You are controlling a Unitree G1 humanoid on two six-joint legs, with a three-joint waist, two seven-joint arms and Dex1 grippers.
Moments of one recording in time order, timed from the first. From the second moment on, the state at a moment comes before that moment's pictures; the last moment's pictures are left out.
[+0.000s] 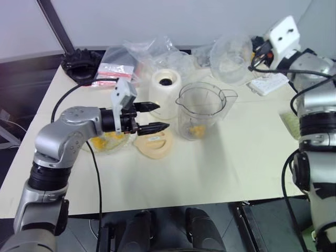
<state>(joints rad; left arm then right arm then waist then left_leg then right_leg) -0.62 0.63 -0.03 -0.26 -0.64 0.80 -0.92 -1.08 -0.72 -0.01 0.67 -0.03 -0.08 0.68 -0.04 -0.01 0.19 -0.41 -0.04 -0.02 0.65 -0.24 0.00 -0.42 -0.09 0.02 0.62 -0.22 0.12</state>
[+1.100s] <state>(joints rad) -0.62 0.62 -0.03 -0.26 -0.62 0.79 -0.93 -1.04 -0.76 0.08 0.69 -0.26 -0.45 0.59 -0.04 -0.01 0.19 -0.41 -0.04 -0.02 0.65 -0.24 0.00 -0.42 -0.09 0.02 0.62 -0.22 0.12</state>
